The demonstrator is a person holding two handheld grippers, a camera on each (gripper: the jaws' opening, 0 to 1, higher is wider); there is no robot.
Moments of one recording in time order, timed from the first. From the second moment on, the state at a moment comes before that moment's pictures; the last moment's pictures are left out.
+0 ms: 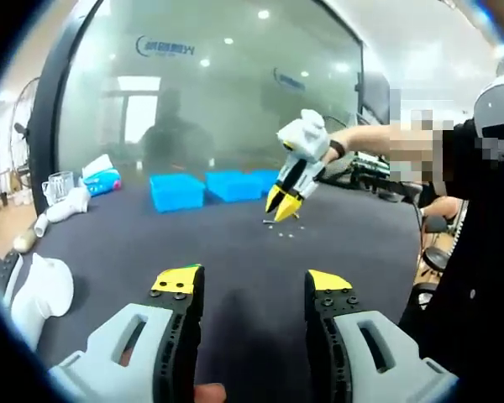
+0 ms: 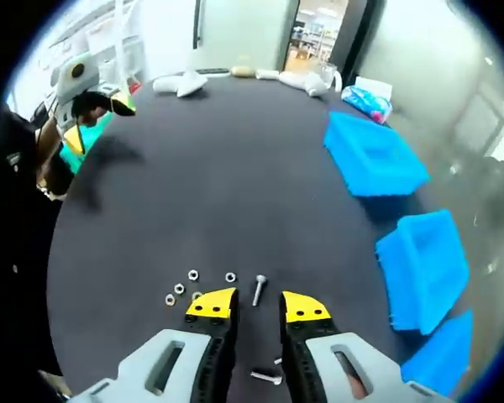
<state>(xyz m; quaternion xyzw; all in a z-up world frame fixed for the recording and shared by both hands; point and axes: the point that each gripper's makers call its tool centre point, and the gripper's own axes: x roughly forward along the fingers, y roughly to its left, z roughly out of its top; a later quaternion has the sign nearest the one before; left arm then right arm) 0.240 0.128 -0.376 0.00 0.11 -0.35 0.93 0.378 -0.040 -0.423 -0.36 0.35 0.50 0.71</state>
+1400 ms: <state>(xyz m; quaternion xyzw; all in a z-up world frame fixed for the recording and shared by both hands) 0.242 0.132 -0.372 -0.01 0.10 -0.34 0.93 0.365 -0.047 -0.427 -0.29 0.38 0.49 0.73</state>
